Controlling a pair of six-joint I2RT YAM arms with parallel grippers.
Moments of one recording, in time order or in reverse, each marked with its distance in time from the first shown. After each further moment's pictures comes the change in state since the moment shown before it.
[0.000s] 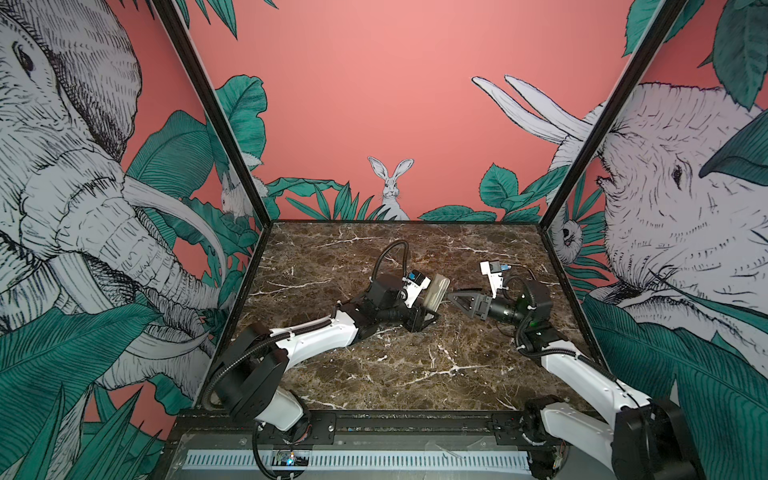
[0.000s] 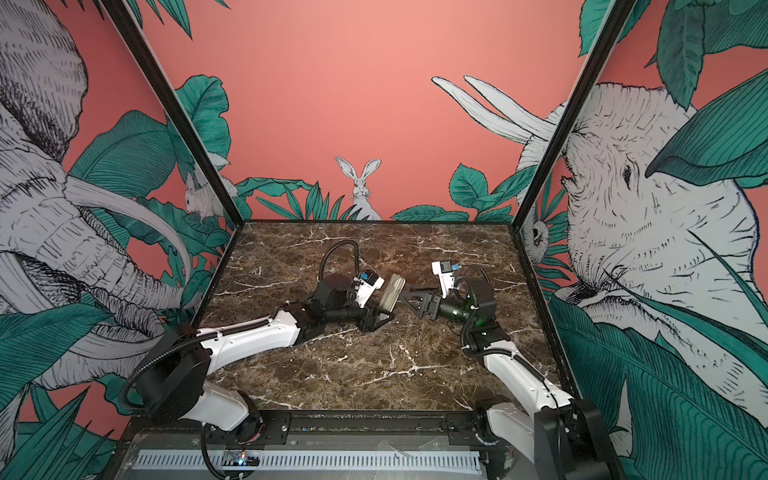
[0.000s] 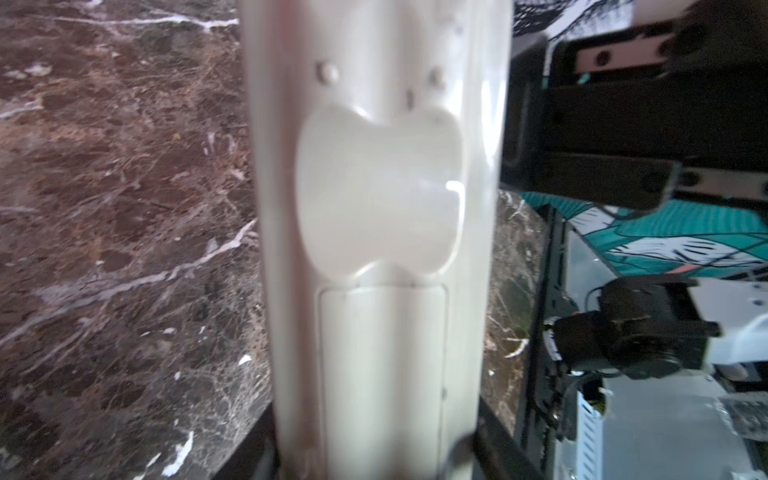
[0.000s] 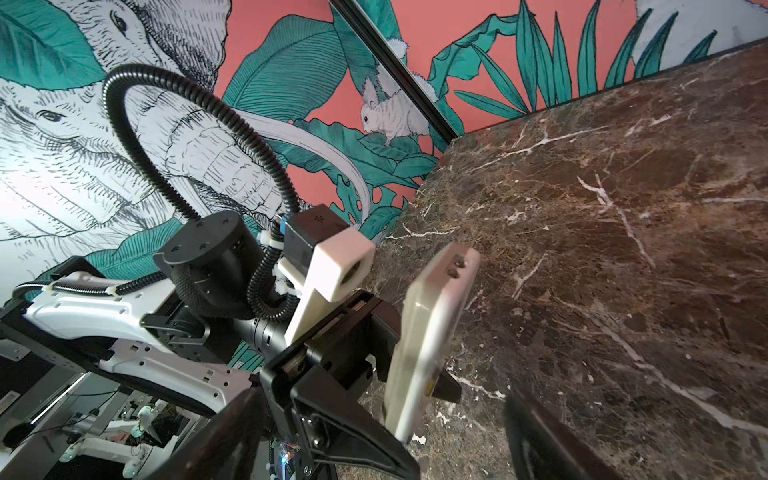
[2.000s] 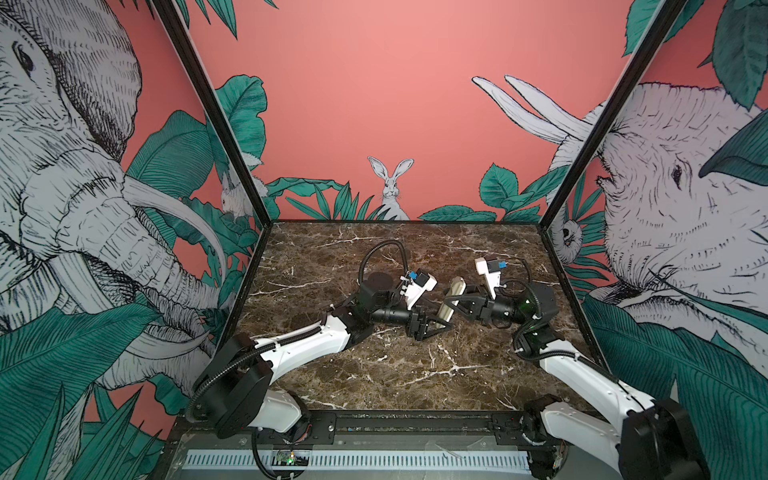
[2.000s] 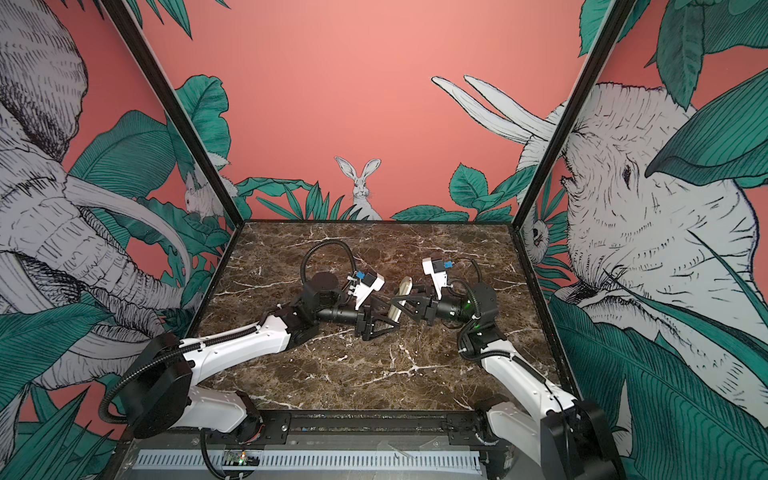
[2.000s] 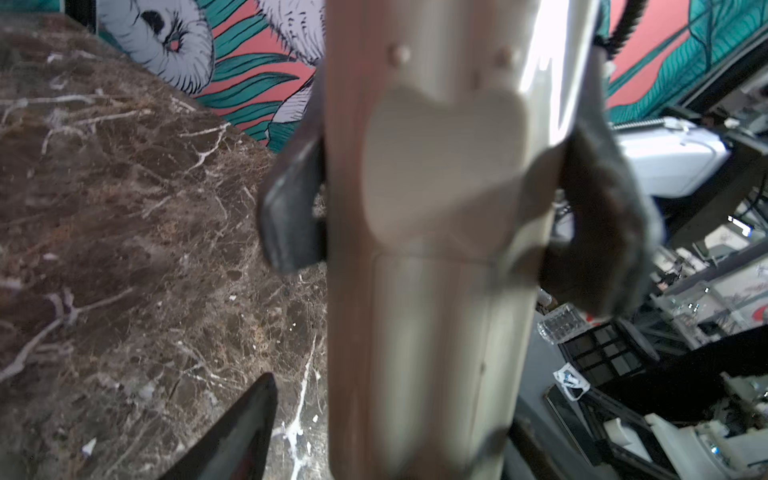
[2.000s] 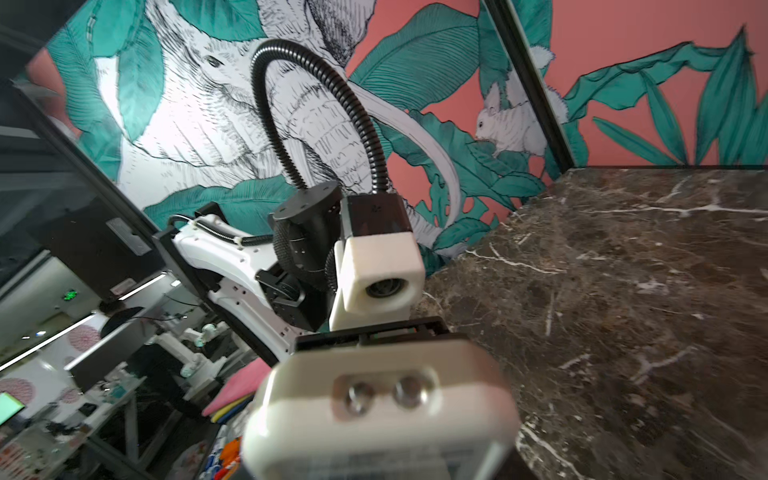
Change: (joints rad) left arm 0.002 -0.088 -0.053 0.200 0.271 -0.062; right arm 0.097 -0.040 0.057 0.129 -0.094 -0.010
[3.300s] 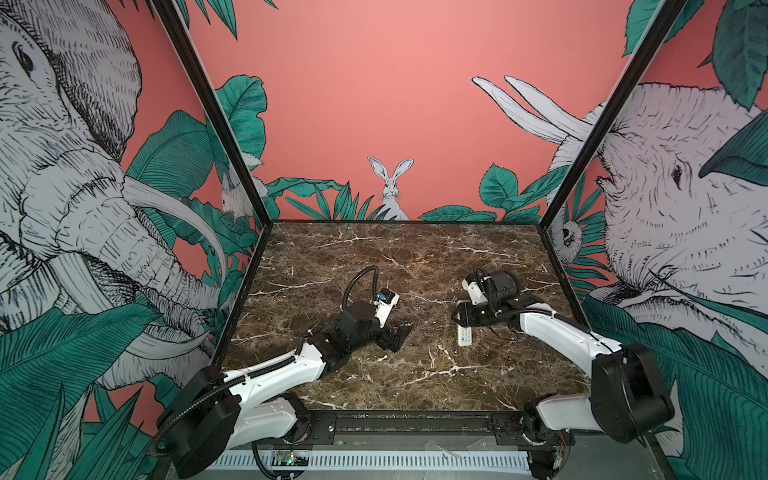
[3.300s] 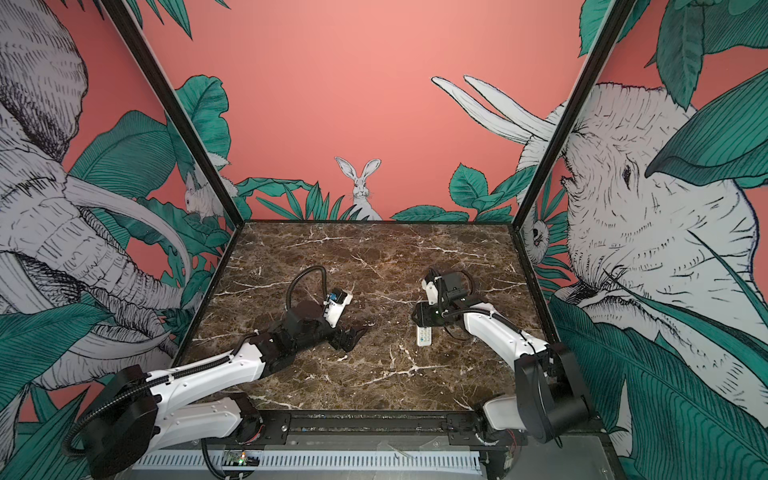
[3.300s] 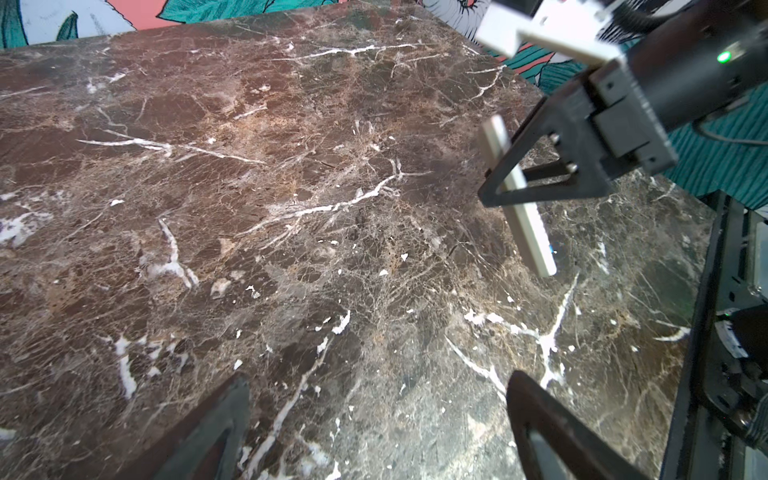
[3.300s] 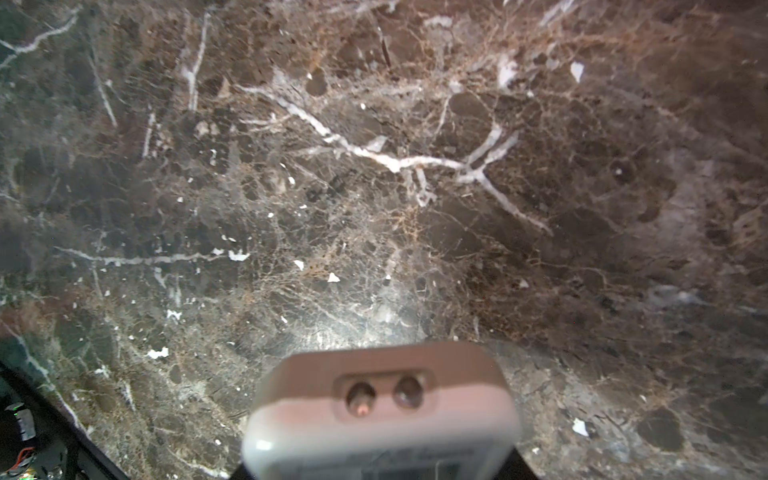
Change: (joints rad) left arm 0.005 -0.229 -0.295 -0.172 -0.660 0.188; right arm 0.015 0.377 0.267 -1.083 0.735 -0.413
